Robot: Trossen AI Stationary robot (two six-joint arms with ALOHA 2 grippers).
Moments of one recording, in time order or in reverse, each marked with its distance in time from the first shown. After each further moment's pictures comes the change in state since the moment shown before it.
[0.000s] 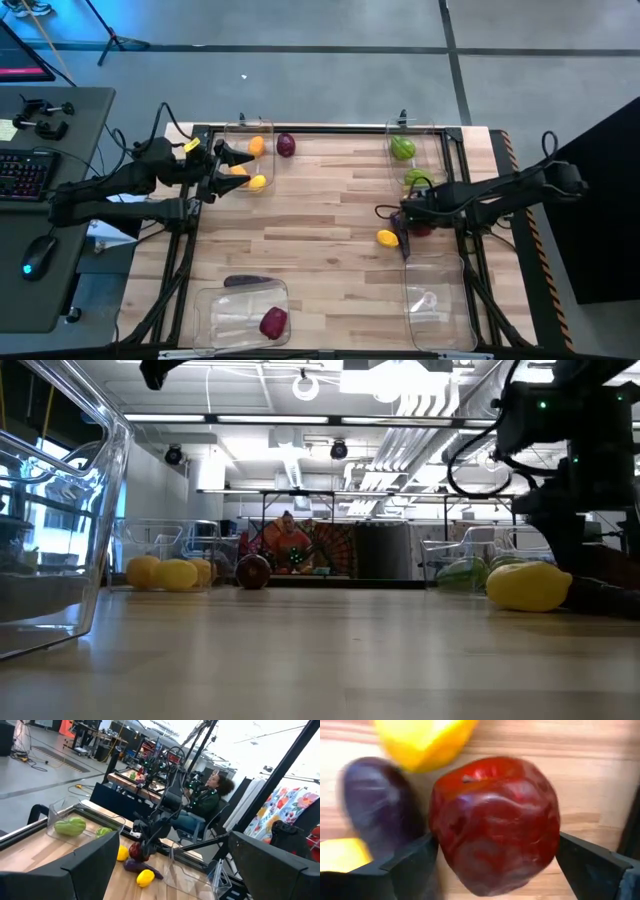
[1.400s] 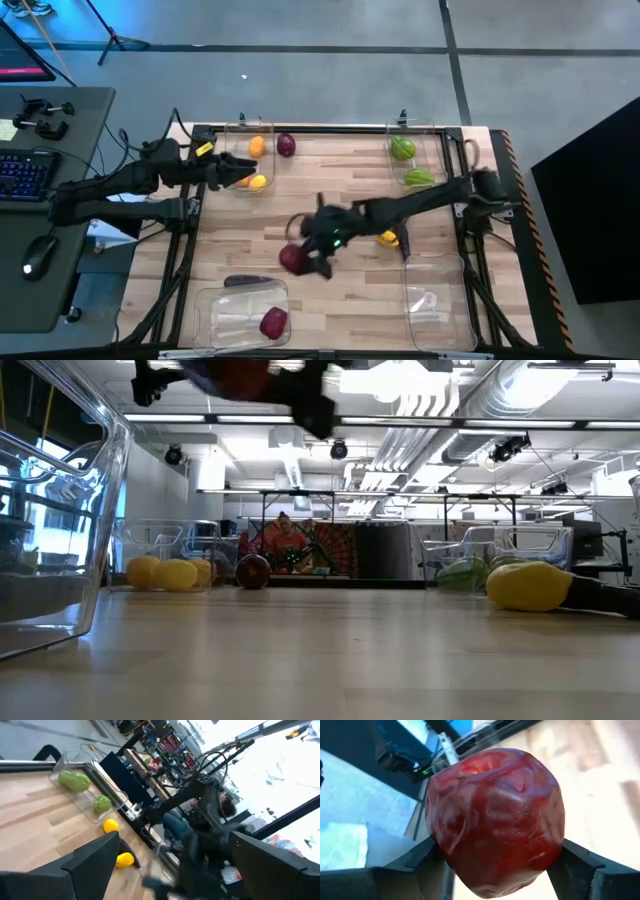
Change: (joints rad) left arm -0.001 0.021 0.001 -0.071 -0.069 -0.393; right arm 0.167 0.727 0.888 0.856 -0.322 -1.024
